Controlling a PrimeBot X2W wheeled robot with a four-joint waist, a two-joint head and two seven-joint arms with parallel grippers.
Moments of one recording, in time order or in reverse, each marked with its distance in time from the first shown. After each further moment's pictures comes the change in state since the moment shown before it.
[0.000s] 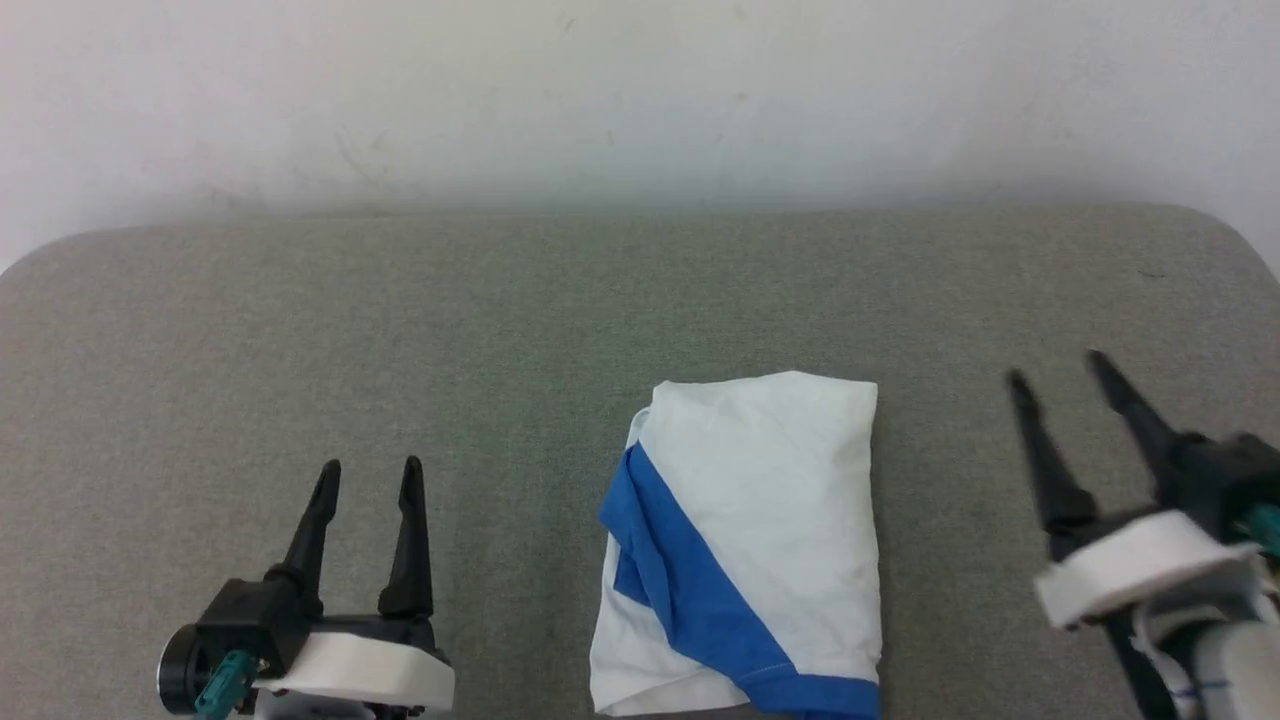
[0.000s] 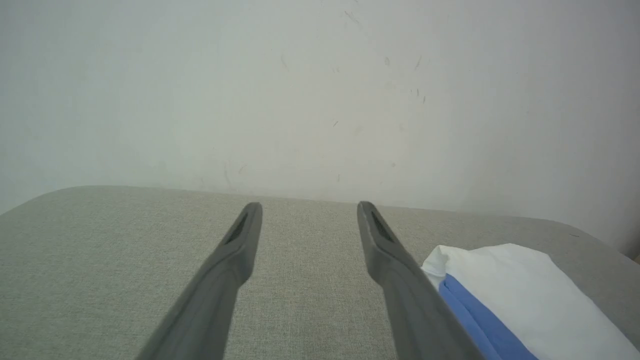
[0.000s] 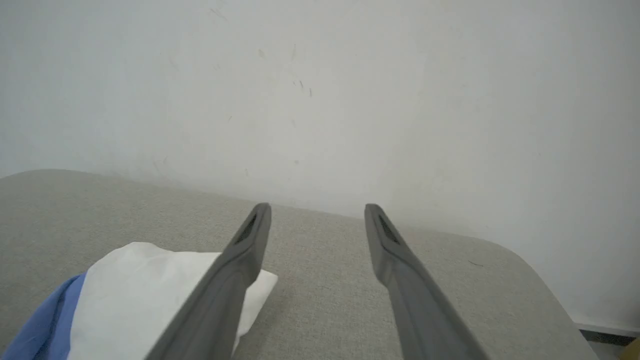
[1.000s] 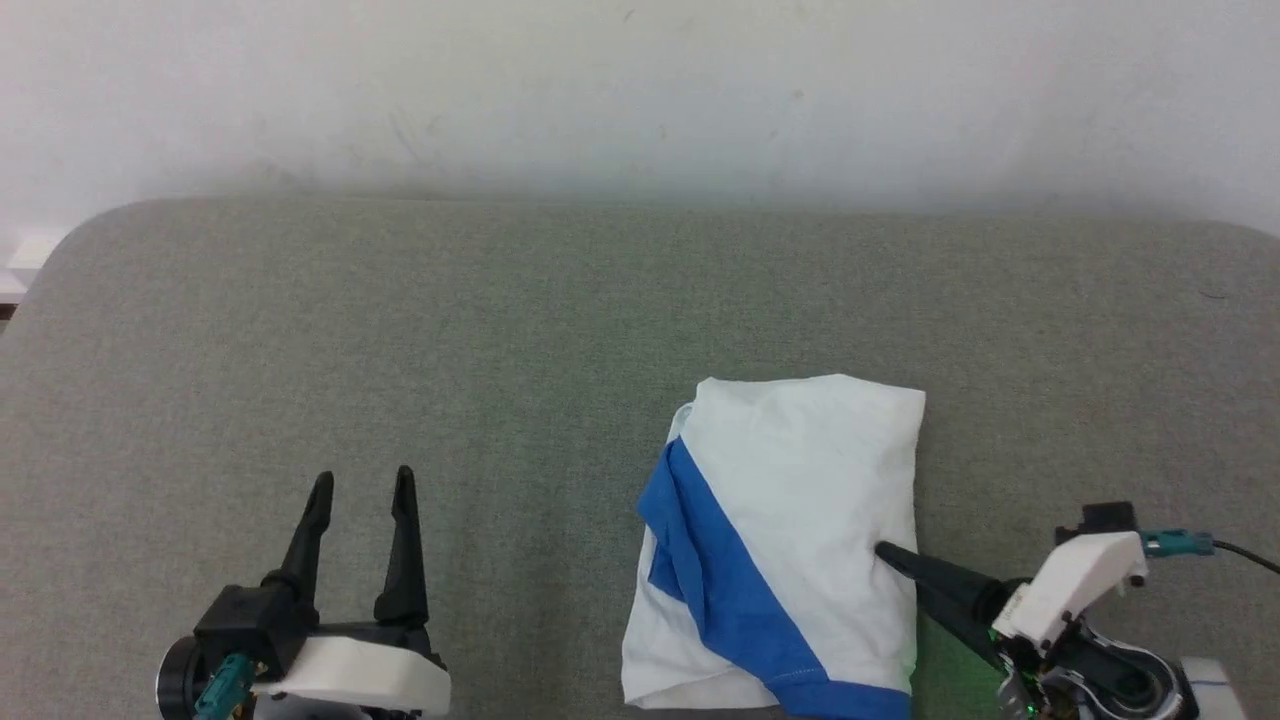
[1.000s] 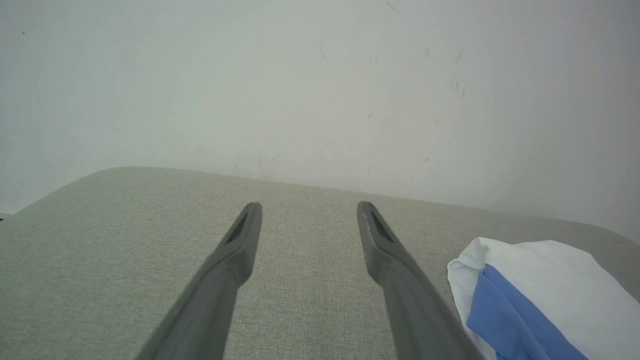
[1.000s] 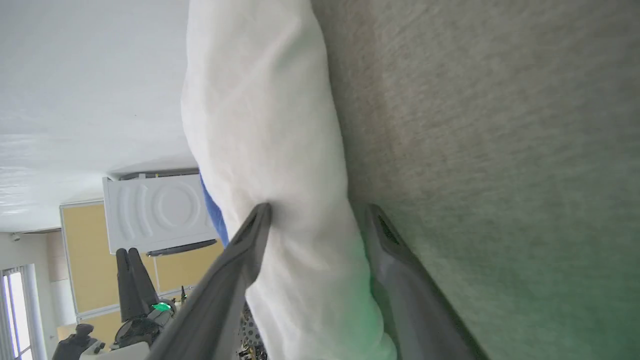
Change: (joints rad) left arm 0.004 -0.009 0.025 0.024 0.003 0.005 0.000; right arm -0.075 0.144 -0.215 0.488 0.920 0.000 0.800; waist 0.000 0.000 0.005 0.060
